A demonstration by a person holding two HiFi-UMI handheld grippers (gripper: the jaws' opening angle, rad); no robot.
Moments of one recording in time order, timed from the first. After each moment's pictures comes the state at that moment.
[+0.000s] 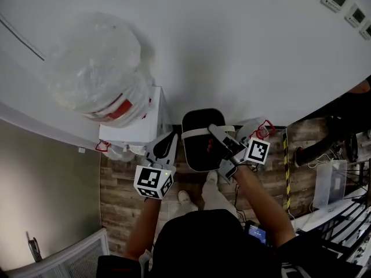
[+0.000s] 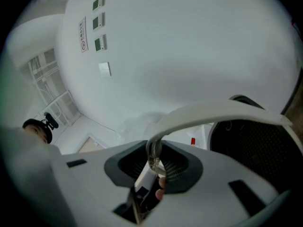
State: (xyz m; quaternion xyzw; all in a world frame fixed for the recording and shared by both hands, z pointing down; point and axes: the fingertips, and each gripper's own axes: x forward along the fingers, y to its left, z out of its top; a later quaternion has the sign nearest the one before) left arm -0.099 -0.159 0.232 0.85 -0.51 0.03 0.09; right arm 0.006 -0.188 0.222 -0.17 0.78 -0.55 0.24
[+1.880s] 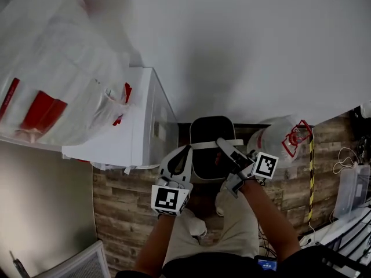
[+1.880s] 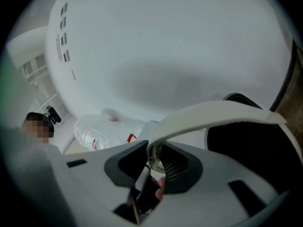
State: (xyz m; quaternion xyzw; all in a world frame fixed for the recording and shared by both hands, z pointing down) left arm -0.090 -0.220 0.502 0.85 -0.53 0.04 0.07; right arm -0.007 -0.252 0.510 -0.18 0.76 -0.58 0.23
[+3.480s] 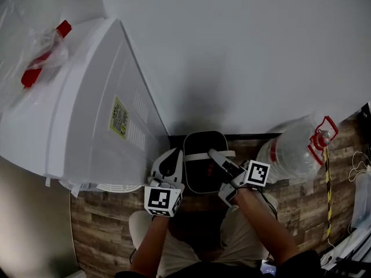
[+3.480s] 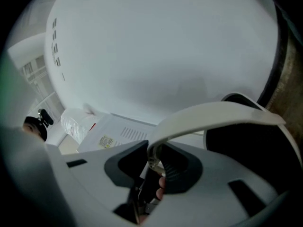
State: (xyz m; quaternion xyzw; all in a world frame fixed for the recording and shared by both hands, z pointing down) left arm -0.122 -0.285 0.747 0.84 -0.54 0.03 0.04; right arm -0.027 -0.290 0.765 -0.19 0.76 -0.57 0.22
